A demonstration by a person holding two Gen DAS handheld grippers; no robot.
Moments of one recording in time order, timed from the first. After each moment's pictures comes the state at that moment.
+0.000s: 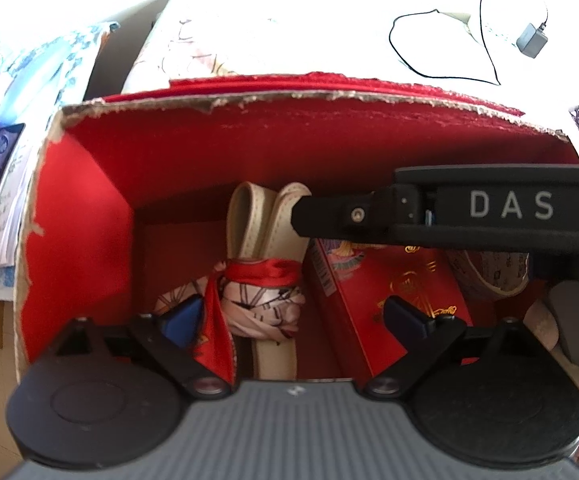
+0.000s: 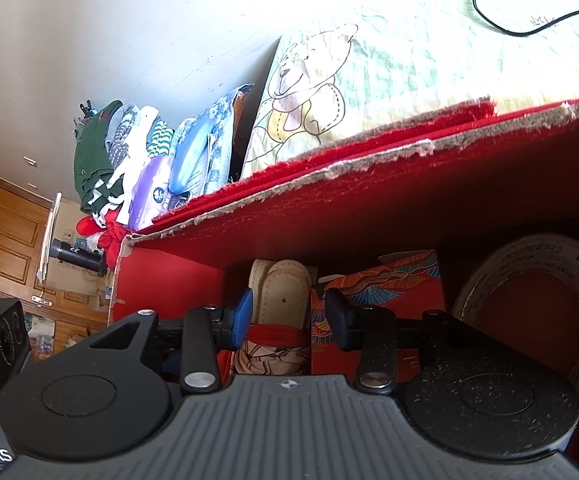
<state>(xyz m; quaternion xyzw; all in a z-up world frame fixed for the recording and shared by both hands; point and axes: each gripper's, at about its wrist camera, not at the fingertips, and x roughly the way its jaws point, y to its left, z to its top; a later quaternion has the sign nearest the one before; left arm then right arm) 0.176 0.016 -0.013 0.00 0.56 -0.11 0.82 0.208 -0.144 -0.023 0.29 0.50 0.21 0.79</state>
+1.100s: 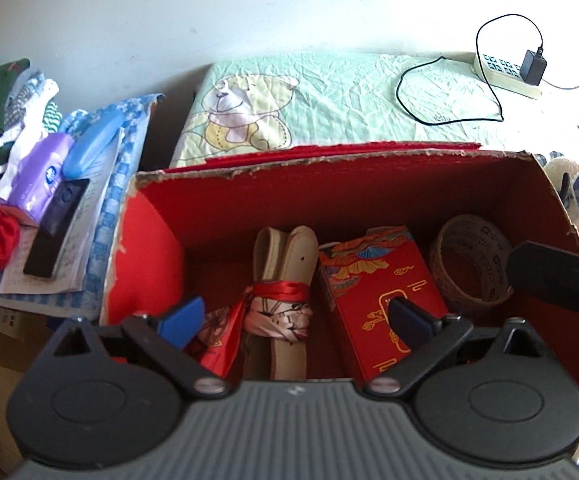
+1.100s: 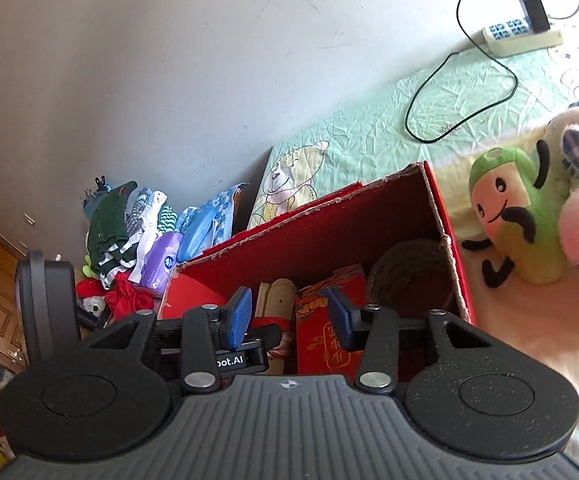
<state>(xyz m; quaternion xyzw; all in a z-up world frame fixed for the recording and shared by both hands) 0.147 -0.017 0.027 0.06 0.48 -0.04 0.87 0.094 -0.187 0.050 0.28 0.36 0.14 0.88</state>
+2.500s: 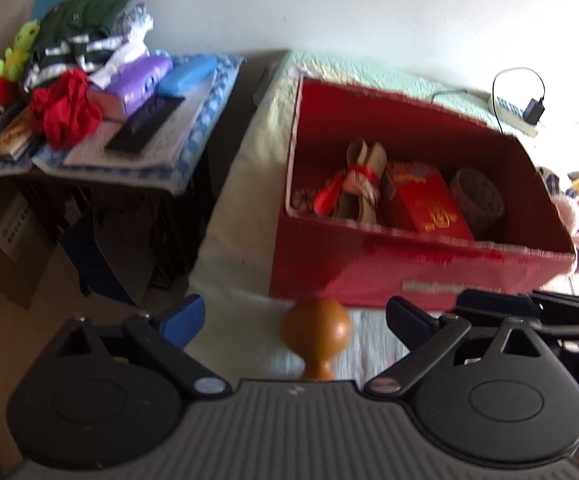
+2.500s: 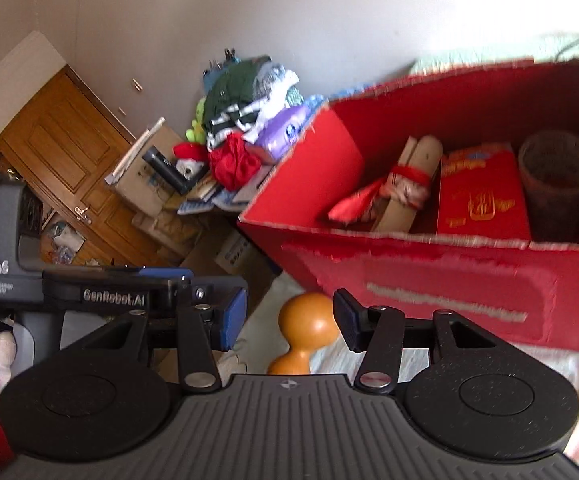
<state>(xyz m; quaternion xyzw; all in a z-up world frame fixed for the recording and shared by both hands) -0.009 0.098 0.030 -0.06 0.46 -0.03 0.88 0.015 -0.115 0.020 0.19 0.40 0.34 0.83</state>
